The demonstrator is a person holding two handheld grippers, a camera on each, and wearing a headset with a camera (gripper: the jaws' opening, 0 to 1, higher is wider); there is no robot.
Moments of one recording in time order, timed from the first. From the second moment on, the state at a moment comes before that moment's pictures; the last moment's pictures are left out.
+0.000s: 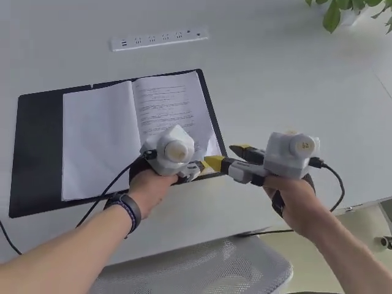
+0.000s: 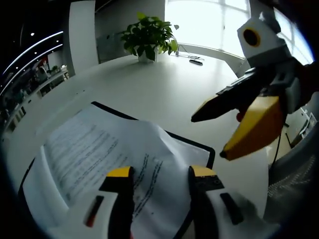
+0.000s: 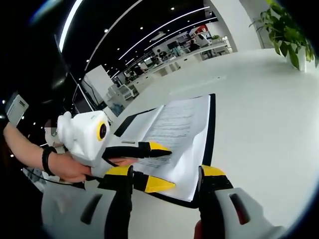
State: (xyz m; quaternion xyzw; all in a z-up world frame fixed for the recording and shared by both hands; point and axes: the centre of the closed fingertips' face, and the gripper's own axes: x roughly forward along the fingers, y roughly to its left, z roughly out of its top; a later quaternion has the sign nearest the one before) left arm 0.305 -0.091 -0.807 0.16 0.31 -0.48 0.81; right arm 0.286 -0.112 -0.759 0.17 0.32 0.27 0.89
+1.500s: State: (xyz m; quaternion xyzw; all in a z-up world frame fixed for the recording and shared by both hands) left arm 0.295 -0.088 -0.802 0.13 0.34 -0.50 0.78; right arm 0.299 -0.103 -0.786 0.25 0.35 0.32 0.84
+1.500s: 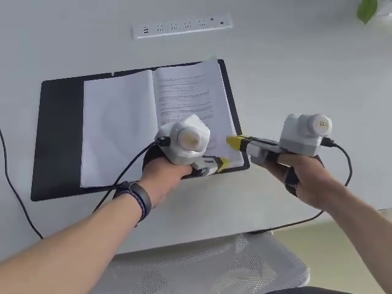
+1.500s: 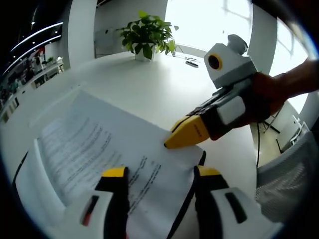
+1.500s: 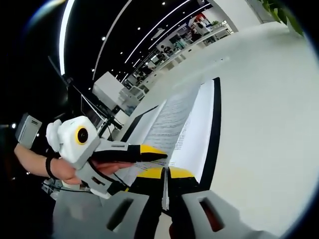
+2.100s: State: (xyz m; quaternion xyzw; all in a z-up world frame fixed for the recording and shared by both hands) left arm 0.291 -0.050 -0.769 0.10 0.33 -0.48 0.81; right arm 0.297 -0.089 -0.760 0.15 0.32 0.33 0.88
